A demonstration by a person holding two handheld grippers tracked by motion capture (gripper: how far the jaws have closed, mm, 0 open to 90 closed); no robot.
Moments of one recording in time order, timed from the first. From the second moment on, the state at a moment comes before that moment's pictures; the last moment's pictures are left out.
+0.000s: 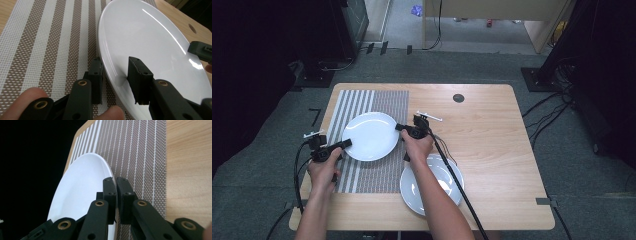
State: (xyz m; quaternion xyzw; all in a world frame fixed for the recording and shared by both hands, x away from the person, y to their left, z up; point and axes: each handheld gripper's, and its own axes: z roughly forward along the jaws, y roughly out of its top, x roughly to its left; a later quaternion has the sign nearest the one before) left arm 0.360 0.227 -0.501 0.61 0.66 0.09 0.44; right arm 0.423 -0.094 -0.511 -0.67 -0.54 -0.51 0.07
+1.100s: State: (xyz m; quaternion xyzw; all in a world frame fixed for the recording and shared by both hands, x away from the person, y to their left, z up) left arm 0.362 0.234 -0.513 0.60 0.66 0.11 0.43; right arm 0.444 -0.064 -0.524 -0.66 -0.57 -0.49 0.02
